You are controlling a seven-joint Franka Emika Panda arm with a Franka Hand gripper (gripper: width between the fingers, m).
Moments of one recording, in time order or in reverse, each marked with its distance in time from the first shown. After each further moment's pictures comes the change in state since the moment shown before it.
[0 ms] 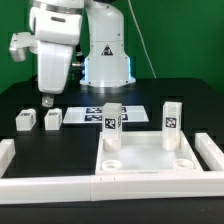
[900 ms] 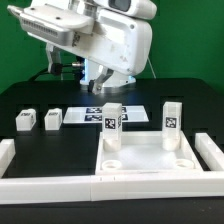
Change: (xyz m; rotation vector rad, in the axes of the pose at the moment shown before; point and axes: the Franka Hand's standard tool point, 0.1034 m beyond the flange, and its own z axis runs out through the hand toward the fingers) arm 0.035 0.086 -0.064 -0.030 -0.117 -0.825
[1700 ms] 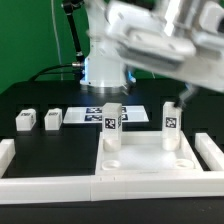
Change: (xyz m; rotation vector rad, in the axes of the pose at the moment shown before) arm 0.048 0.087 -0.021 -0.001 -0.020 -0.478
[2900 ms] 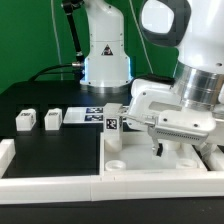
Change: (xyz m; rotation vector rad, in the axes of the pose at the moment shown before) arm 0.030 0.103 0.104 -0.097 0.095 -0.093
